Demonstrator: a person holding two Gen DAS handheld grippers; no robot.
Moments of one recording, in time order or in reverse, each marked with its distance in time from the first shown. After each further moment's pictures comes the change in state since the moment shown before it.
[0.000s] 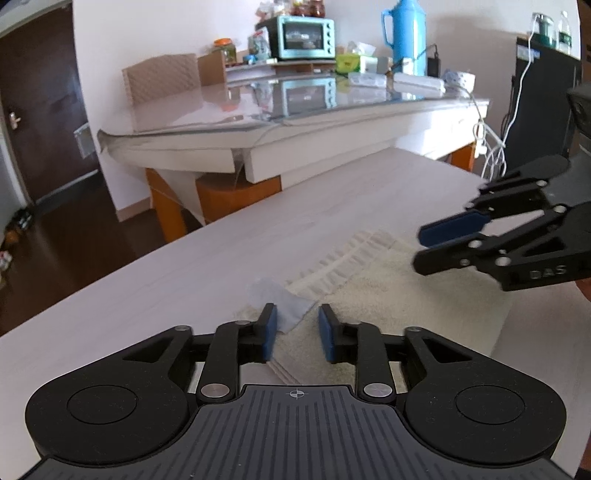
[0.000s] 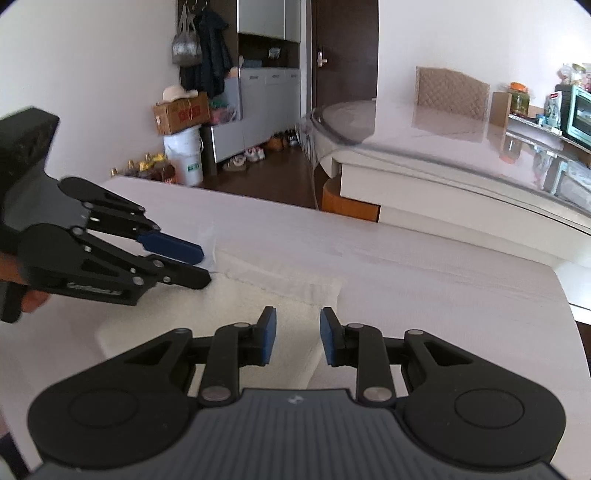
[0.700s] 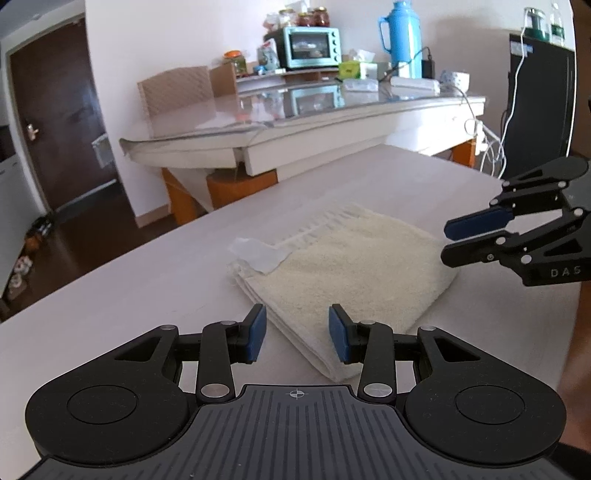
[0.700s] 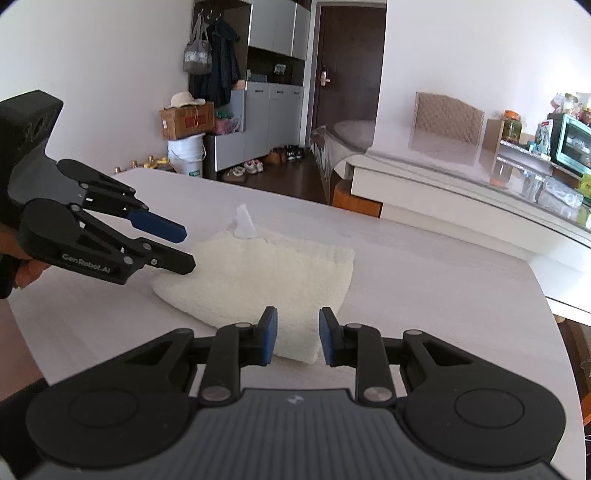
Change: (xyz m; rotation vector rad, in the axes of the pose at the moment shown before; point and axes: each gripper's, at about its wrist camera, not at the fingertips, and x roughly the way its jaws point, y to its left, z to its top) left arm -0.053 -0.034 -0.034 0.006 -0.022 0.064; right arm -0.041 0.035 -0.038 -0.066 -0.048 -0.025
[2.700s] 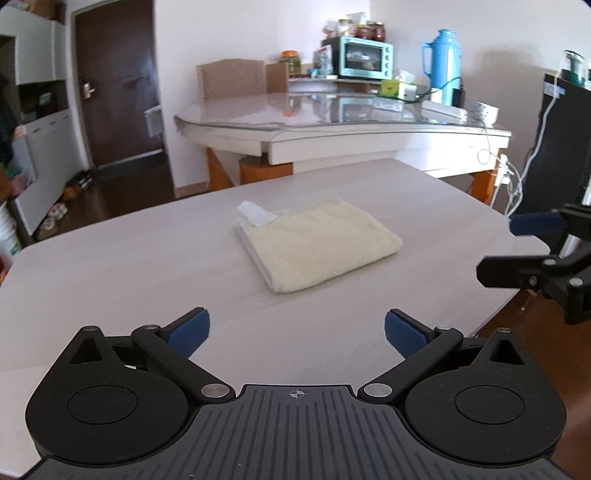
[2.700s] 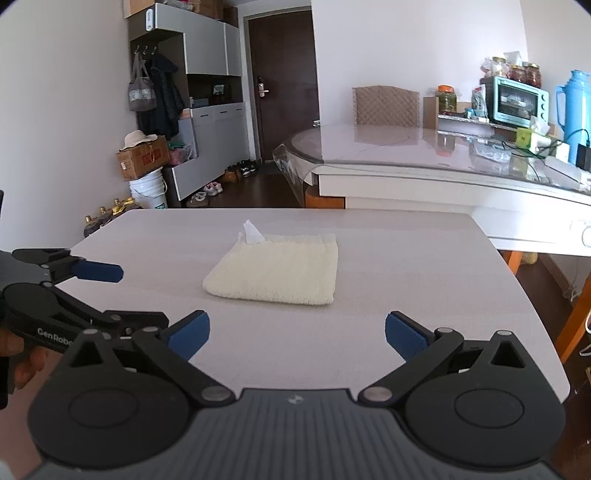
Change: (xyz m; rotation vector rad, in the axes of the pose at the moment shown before) left arm -0.089 -0.055 -0.030 -0.204 0.018 0.140; right arm -0.093 0.038 -0.011 0.251 -0.023 -0.133
